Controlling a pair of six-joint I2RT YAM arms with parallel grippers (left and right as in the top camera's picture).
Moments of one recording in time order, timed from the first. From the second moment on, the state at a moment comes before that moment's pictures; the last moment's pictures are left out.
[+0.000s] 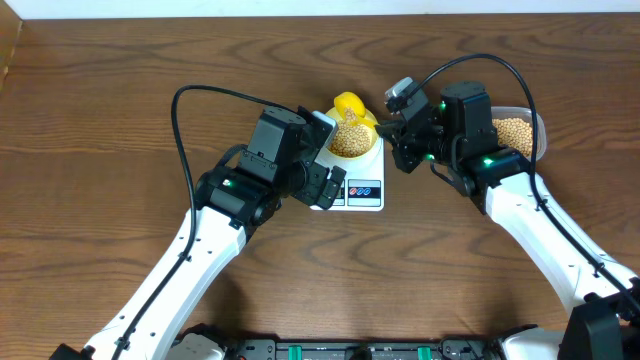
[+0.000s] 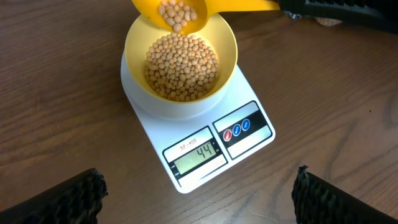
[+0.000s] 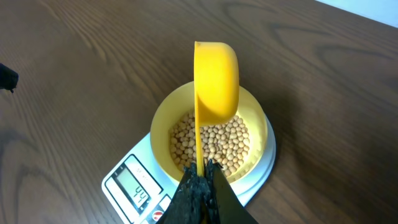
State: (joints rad) left arm -0.48 1.33 1.09 -0.66 0.15 0.02; right arm 0.34 1.51 1.02 -0.18 -0.45 -0.17
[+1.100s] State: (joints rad) left arm -0.48 1.33 1.09 -0.66 0.15 0.02; right arm 0.34 1.51 1.02 -0.21 -0.41 -0.20
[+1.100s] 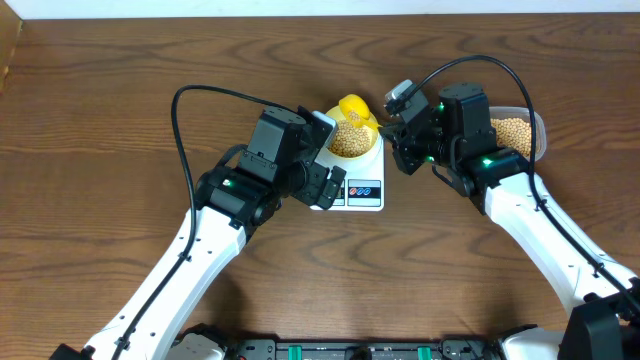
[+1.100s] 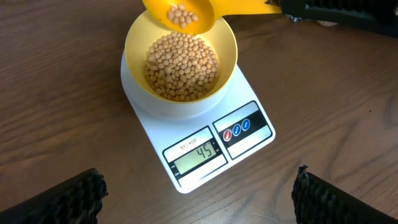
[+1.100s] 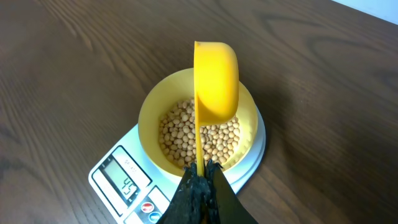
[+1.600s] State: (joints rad) left arm -0.48 1.33 1.09 -0.66 0.15 0.02; right arm 0.34 1.51 1.02 -0.21 -0.41 -0.20
